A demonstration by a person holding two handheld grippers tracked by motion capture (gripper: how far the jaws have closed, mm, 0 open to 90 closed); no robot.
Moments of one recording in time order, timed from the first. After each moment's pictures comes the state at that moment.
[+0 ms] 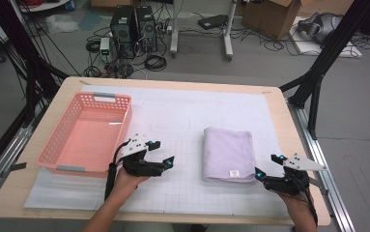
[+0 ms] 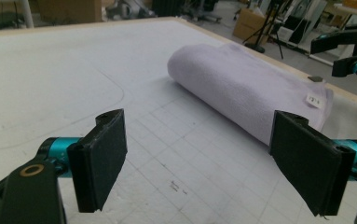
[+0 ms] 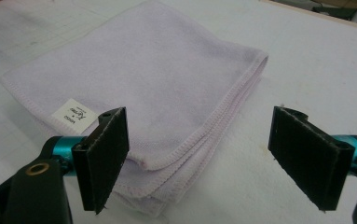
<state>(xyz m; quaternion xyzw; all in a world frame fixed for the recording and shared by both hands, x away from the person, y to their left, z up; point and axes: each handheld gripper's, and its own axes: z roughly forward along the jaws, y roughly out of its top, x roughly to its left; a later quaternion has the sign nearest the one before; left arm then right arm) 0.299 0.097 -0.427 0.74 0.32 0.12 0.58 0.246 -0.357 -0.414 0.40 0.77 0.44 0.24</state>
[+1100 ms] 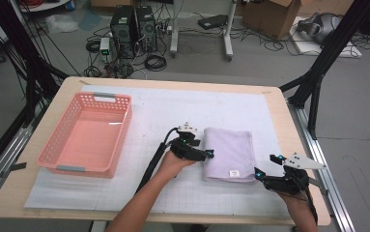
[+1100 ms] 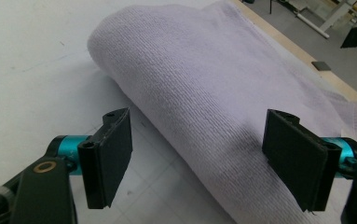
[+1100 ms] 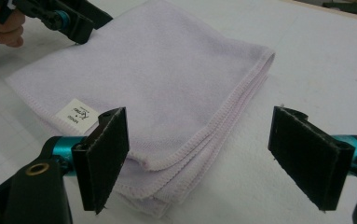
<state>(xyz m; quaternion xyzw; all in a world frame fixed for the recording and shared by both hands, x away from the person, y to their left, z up) 0.364 -0.026 -0.441 0.78 0.37 0.00 0.51 0.250 -0.359 -0.417 0.40 0.77 0.45 0.23</state>
